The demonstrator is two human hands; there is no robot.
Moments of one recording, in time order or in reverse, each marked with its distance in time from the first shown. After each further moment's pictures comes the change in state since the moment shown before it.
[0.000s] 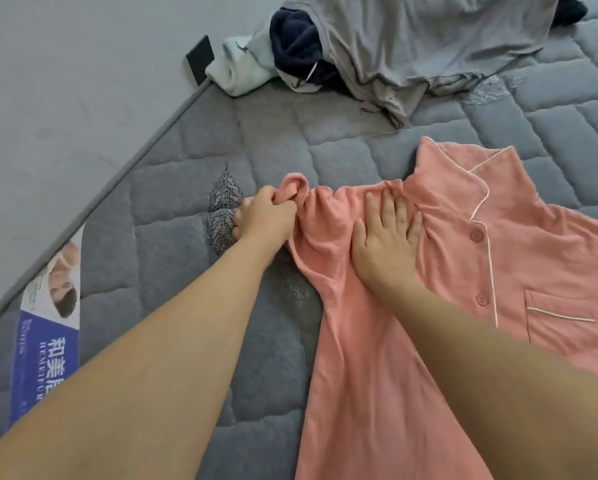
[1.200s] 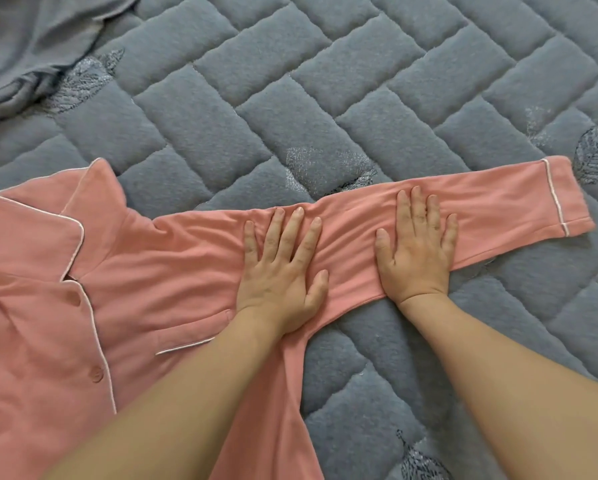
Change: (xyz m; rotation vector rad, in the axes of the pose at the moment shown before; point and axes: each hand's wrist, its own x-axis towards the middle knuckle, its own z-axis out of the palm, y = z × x) left_hand -0.220 0.161 0.444 0.915 -0.253 1.155; right_hand -0.049 0.535 -0.101 -0.116 0.170 0.437
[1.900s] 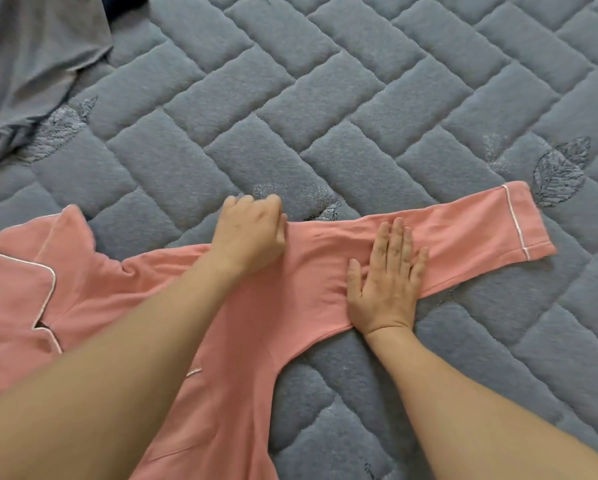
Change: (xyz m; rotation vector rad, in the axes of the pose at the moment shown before) left_hand 0.115 -0.018 -0.054 -0.010 0.082 -0.073; right_hand -0.006 0.001 0.001 0.071 0.057 0.079
